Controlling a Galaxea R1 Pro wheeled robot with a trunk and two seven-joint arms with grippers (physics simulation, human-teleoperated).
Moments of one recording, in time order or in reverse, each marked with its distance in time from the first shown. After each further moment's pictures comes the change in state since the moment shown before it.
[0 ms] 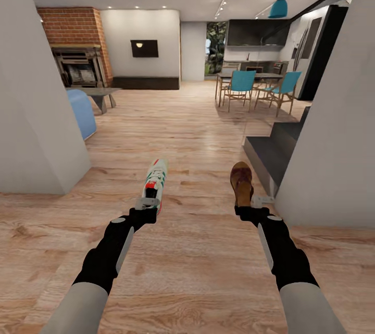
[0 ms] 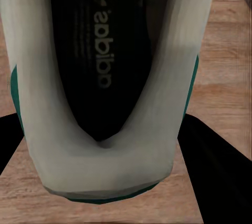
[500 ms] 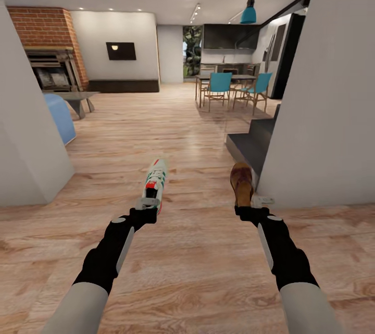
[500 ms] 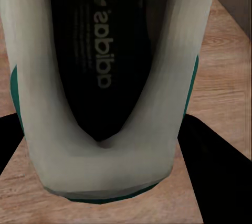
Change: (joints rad) left arm 0.000 -0.001 0.000 0.000 0.000 0.000 0.000; right arm 0.000 0.000 0.000 0.000 0.000 0.000 0.000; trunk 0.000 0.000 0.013
